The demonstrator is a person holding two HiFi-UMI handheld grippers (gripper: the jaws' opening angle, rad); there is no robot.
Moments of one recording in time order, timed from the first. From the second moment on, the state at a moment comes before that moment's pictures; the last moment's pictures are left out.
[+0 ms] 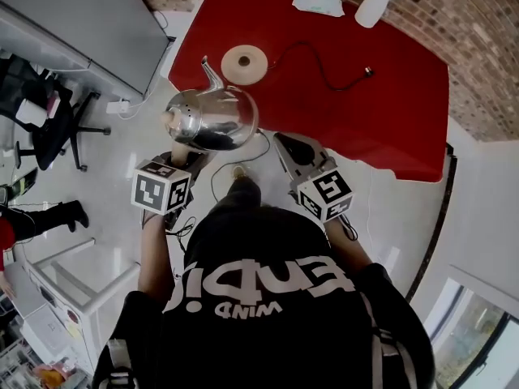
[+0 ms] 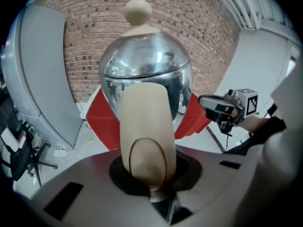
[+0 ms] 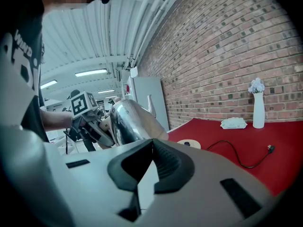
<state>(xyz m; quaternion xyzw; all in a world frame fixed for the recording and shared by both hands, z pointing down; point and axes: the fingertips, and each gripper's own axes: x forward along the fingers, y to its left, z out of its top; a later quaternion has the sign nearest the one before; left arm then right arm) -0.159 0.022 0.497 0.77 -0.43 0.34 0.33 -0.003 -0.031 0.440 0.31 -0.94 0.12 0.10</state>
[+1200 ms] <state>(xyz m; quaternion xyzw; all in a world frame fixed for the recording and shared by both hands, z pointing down) -0.190 -0.081 0.488 0.79 -0.38 0.37 0.31 -0.035 -0.126 0.427 0.34 -0.93 0.12 0.11</state>
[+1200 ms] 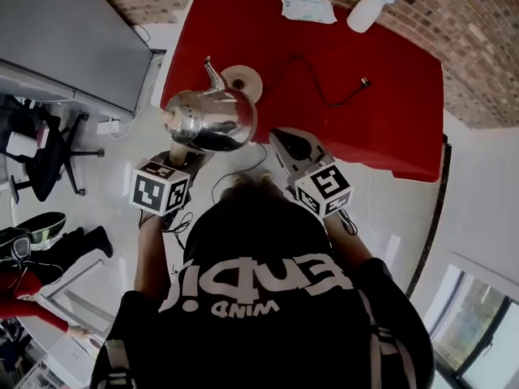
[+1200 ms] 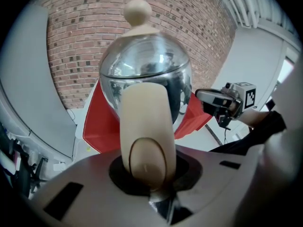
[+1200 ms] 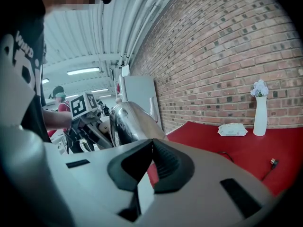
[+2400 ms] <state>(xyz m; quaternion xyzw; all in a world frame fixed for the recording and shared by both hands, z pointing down) -0.181 -0.160 0.495 0.79 -0.39 0.36 0.30 -0.031 -0.164 0.430 0.31 -0.94 0.12 0.10</state>
